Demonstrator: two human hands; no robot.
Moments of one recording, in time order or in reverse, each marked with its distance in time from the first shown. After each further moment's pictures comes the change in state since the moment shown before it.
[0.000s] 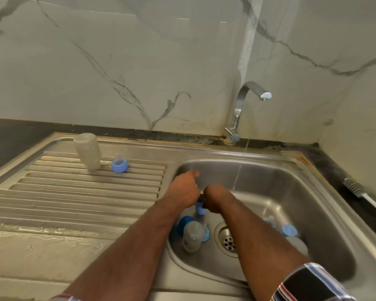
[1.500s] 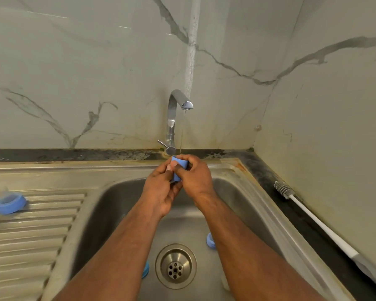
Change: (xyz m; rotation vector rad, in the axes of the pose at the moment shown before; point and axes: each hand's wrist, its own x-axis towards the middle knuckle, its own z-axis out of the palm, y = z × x) left_hand 0.053 0.113 0.052 -1.621 -0.130 -0.157; right_hand -0.021 0.099 -0.070 1.098 0.816 -0.089
